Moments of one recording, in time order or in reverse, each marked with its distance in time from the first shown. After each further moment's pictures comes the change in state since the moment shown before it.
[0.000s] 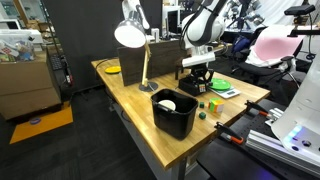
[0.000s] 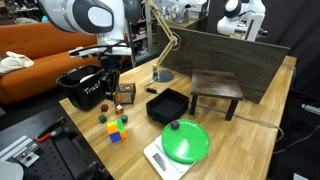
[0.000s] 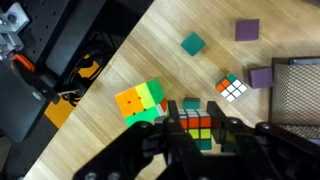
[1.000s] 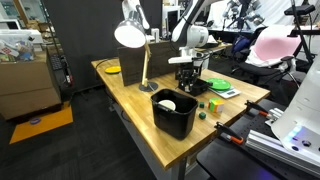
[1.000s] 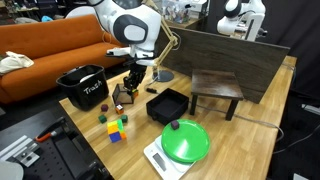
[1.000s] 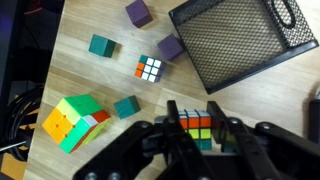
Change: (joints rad) arm -0.075 0.299 -0.025 0.335 0.333 -0.042 0.049
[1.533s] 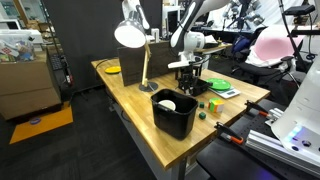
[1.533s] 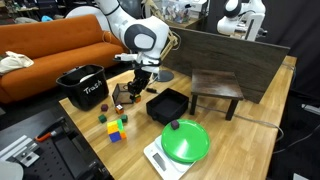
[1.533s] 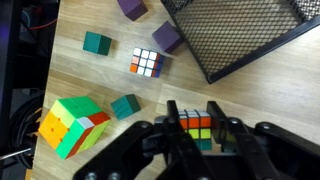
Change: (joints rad) arm -0.011 0.116 -0.017 0.106 0.009 -0.074 0.047
